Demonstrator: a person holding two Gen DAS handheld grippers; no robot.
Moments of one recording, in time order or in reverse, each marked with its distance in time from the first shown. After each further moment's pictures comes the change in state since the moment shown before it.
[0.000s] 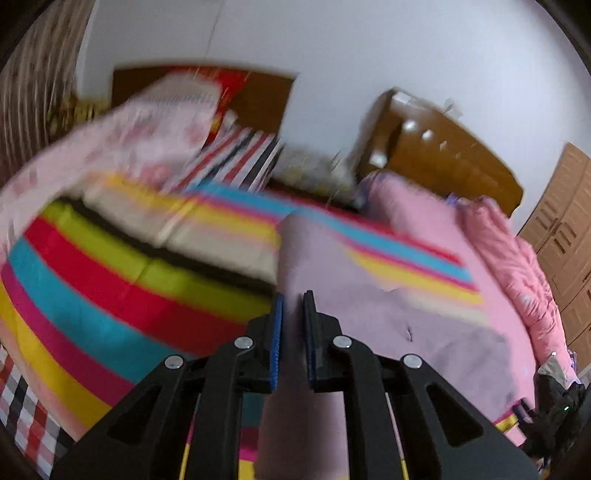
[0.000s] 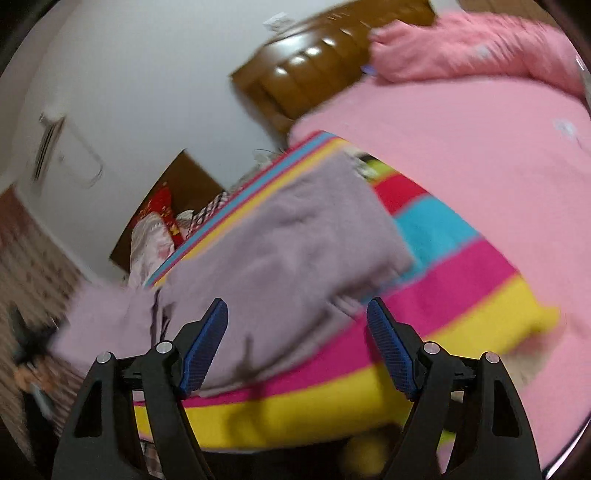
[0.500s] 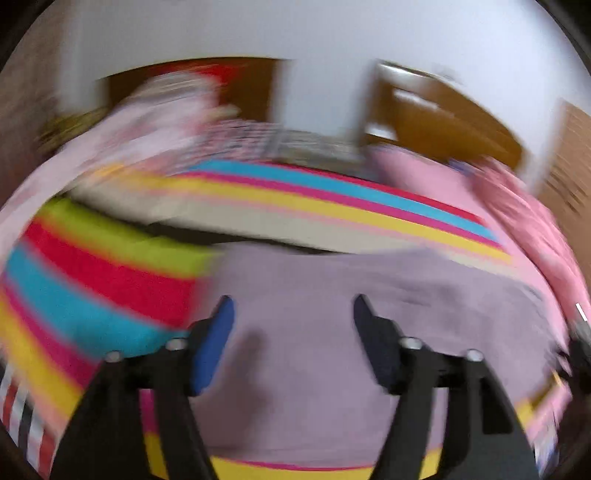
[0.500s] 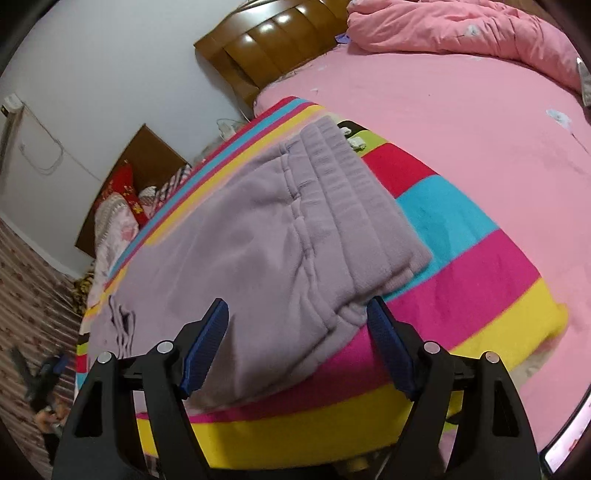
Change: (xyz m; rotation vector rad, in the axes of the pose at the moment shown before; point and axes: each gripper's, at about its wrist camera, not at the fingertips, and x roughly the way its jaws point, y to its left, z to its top) left arm 0.017 -0.058 -0.041 0.222 0.002 -0.059; right arm 0.042 0.025 0.025 0.011 0.097 -0.175
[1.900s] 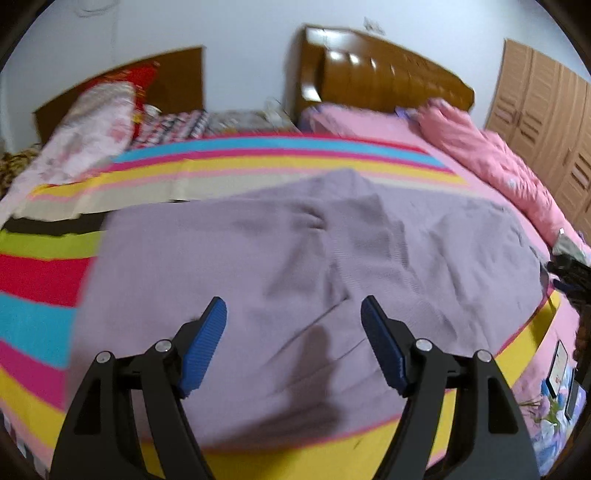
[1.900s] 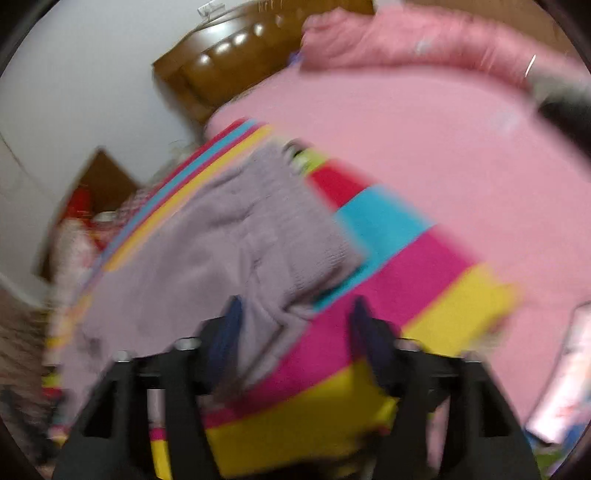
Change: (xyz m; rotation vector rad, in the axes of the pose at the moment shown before) left arm 0.018 -0.041 -0.061 0.139 0.053 -0.049; right arm -0.054 0.039 -0.026 -0.150 -0.241 -0.271
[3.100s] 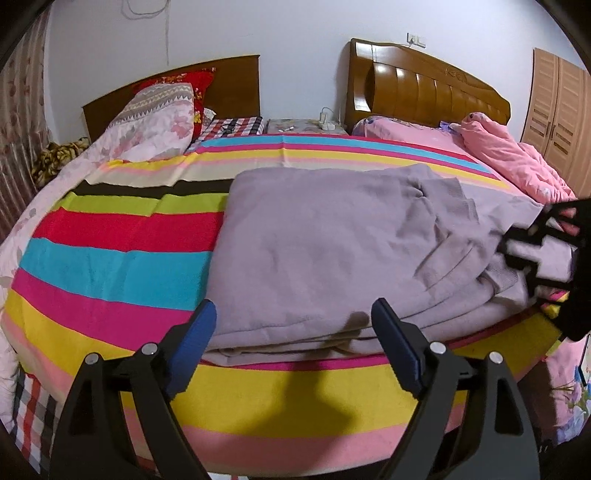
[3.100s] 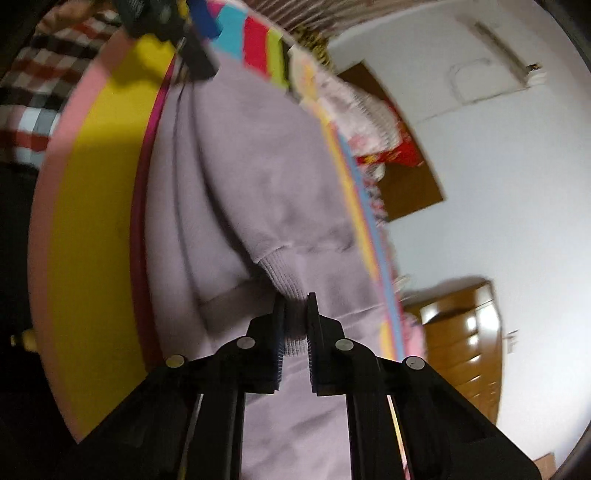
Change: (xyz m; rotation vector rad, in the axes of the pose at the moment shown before) left arm -0.046 0.067 -0.049 -0.033 -0.034 0.163; right arm -0.010 0.301 -0.158 -1.700 -0.335 0.296
